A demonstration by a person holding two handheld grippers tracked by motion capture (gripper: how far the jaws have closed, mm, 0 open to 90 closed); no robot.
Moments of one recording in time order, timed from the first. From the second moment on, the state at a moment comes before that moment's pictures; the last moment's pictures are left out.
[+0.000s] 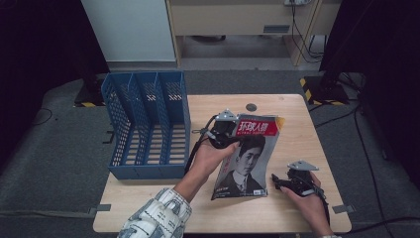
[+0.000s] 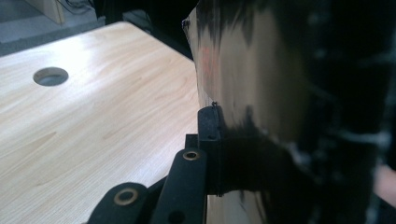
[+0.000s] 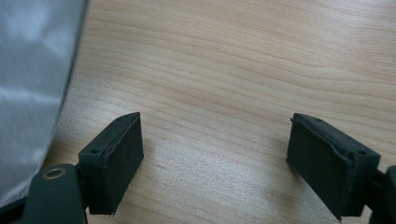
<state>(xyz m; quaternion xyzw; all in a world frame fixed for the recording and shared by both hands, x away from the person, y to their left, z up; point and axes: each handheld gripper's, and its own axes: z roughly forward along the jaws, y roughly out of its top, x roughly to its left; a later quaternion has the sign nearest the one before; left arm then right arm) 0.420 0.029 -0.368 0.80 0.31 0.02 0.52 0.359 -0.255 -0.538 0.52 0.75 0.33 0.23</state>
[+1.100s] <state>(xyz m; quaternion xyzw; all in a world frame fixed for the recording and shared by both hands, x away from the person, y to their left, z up) 0.413 0.088 -0.337 0.72 0.35 0.04 0.59 0.358 -0.255 -0.538 0.51 0.76 0.33 0.23</state>
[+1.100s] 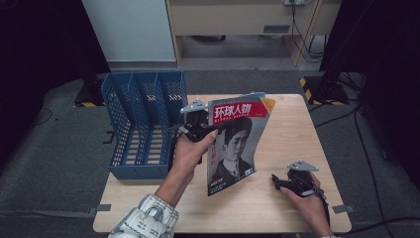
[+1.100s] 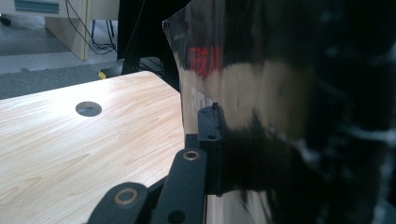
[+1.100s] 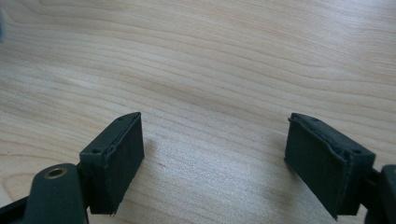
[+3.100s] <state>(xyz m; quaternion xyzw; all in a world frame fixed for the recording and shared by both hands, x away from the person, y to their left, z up) 0.406 0.168 -0.308 0.66 0.39 0.06 0.64 0.358 -0.255 -0.538 0.51 0.76 0.33 0.23</state>
